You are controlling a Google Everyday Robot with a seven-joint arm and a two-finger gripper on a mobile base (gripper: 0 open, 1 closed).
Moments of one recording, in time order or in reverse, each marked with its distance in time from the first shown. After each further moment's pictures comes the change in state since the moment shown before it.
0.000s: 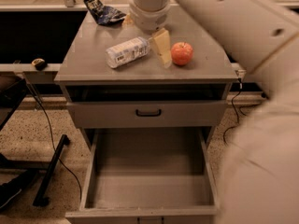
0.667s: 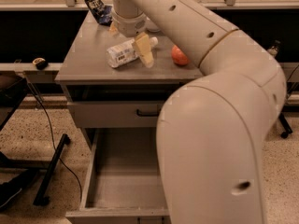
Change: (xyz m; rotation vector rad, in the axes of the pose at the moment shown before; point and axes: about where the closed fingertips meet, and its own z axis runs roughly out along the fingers) arm -0.007 -0.054 0.062 -0.063 -0.014 -0.042
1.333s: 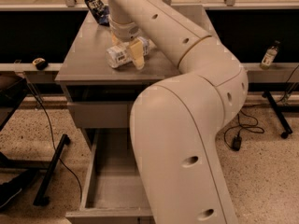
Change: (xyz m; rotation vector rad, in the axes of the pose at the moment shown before) arm 0.005 -0.020 0.040 -0.061 -0.007 0.039
